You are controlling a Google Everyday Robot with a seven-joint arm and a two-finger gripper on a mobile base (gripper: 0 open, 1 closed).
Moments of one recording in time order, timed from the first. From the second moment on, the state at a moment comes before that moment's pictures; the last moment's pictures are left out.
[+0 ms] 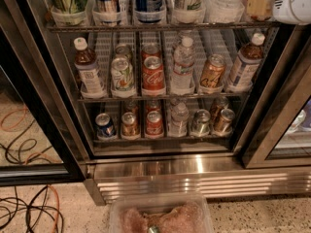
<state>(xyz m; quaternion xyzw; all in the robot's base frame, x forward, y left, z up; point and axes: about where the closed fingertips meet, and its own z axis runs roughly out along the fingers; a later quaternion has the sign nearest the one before) 0.612 -0.261 1.067 0.01 0.83 -0.04 0.56</state>
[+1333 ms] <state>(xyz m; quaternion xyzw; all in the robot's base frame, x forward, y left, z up) 0.642 -0.263 1.066 -0.01 0.82 -0.05 0.57</state>
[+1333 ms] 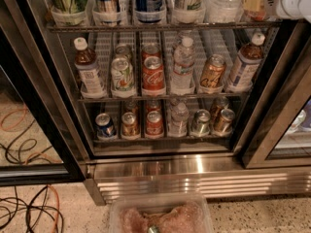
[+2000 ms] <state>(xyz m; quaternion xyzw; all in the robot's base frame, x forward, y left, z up) 0.660 -0.260 1.075 -0.01 0.81 -0.06 0.58</state>
